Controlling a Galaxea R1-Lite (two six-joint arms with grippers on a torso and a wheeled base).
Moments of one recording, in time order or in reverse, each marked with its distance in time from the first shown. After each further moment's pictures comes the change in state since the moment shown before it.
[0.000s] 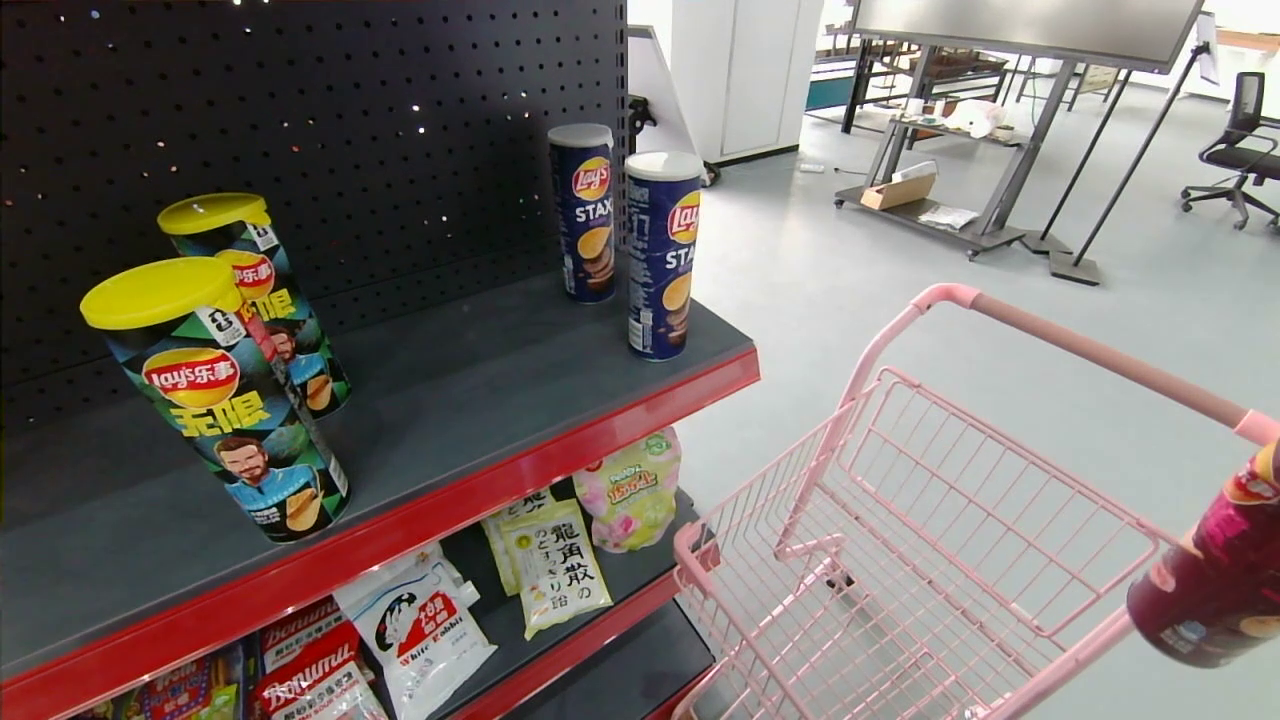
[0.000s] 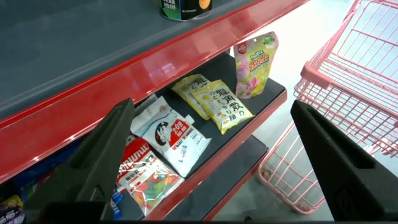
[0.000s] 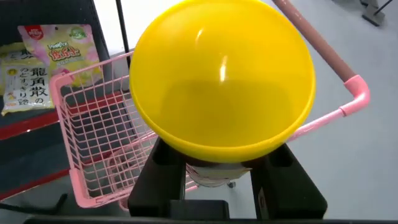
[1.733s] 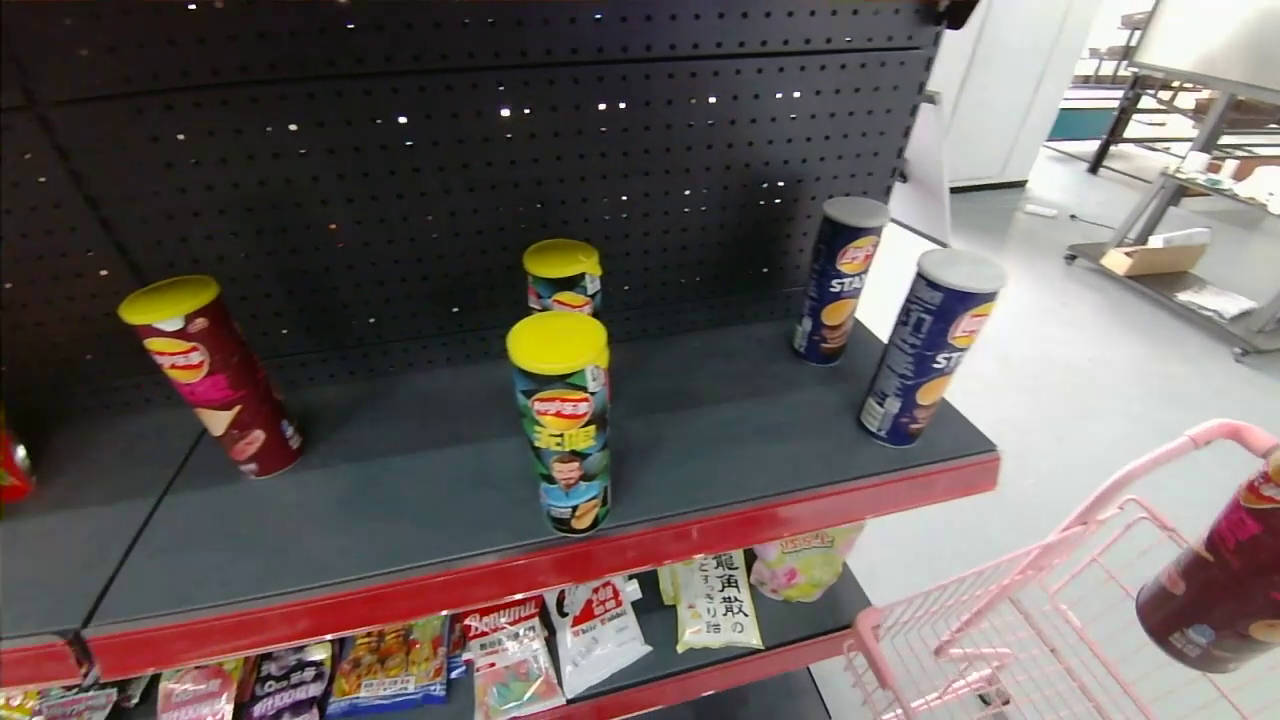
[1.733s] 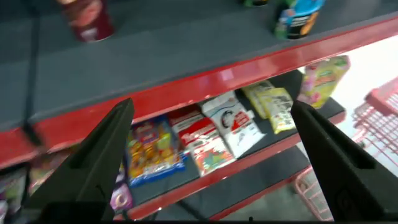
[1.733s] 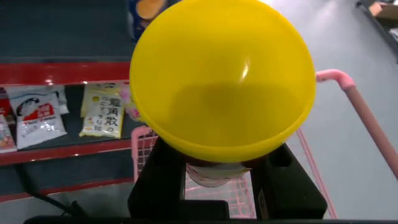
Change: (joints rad) left arm 0.000 0.000 0.000 0.000 0.000 0.000; right arm -0.041 -0.015 0.014 -0.002 0.009 0.000
